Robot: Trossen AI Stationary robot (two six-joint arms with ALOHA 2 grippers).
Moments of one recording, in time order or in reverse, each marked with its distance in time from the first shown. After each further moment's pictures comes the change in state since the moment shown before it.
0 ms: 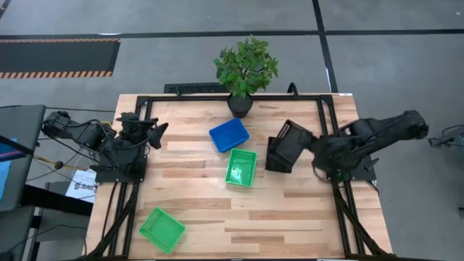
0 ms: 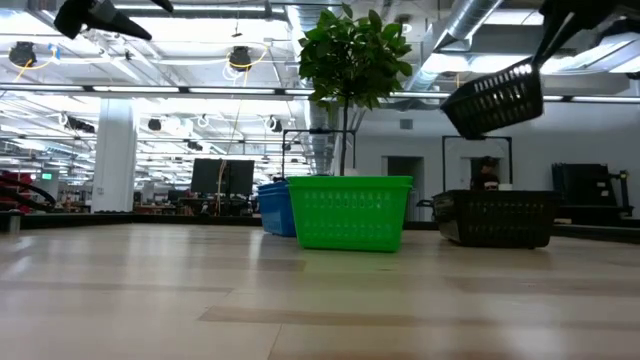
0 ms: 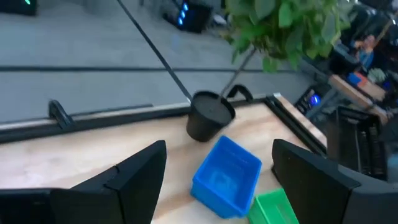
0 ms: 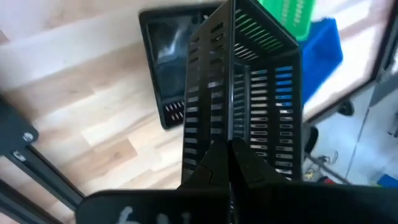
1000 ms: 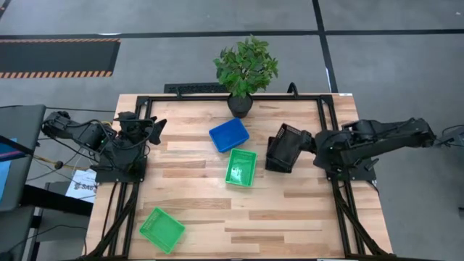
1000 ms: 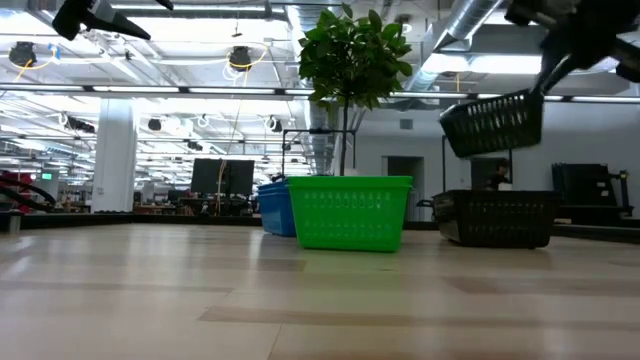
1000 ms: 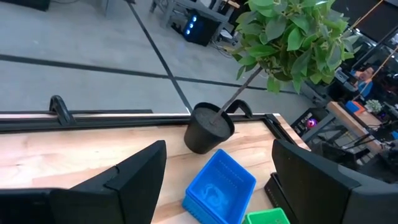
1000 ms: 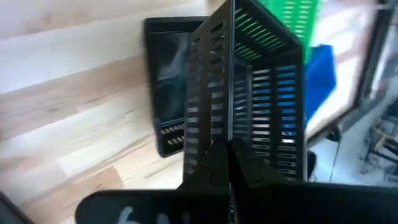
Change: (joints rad) left arm 0.000 0.000 0.000 -0.011 -0.061 -0.123; right arm -0.159 -0.202 -0.274 0.260 -0.148 -0.240
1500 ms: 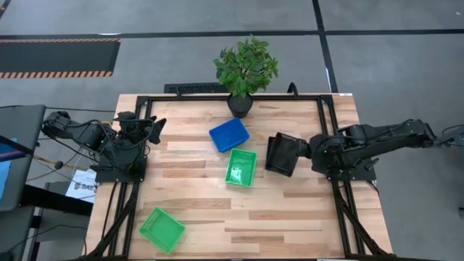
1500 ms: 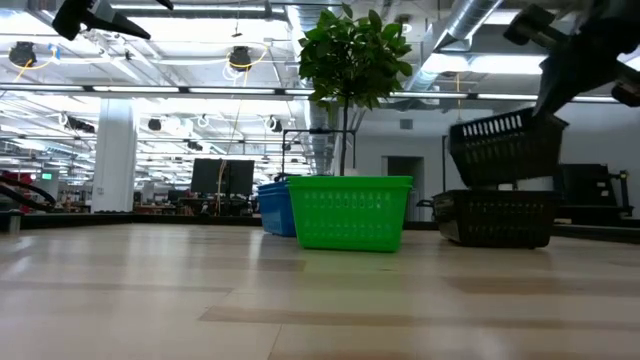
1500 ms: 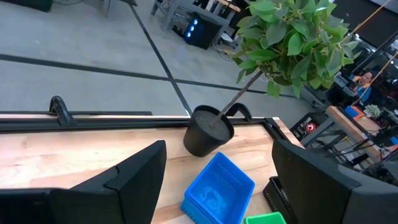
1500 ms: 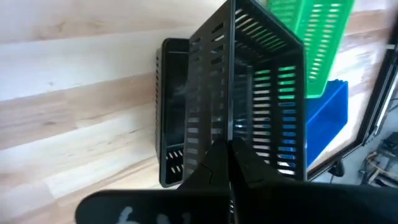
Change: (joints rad) left arm 0.000 0.000 0.000 0.000 -0.013 -0.015; right arm -0.010 0.003 -0.117 0.113 -0.081 -0.113
